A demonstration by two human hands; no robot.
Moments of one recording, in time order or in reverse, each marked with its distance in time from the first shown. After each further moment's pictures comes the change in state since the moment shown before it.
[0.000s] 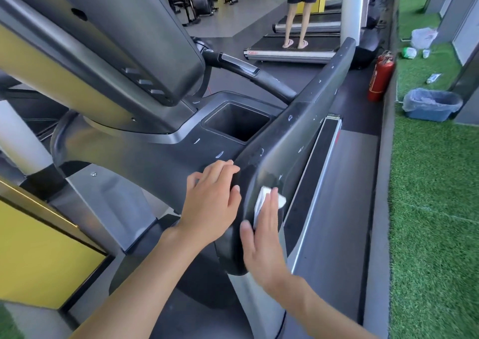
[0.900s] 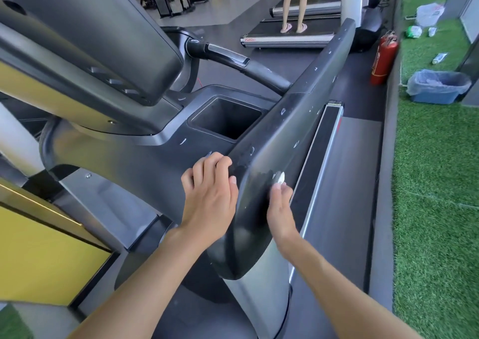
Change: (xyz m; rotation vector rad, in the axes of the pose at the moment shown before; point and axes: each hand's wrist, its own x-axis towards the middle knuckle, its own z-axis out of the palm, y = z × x) left_hand 0.014 0.010 0.028 0.108 0.111 -0.032; right_hand 0.062 0.012 -0.038 0.403 0.107 0.514
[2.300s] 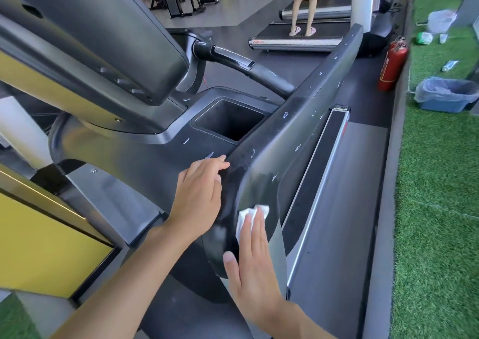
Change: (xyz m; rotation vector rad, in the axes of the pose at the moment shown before) left_hand 0.004 -0.016 -0.020 -0.289 -0.097 -0.044; right_hand -0.076 0.064 0.018 -0.532 -0.174 -0.771
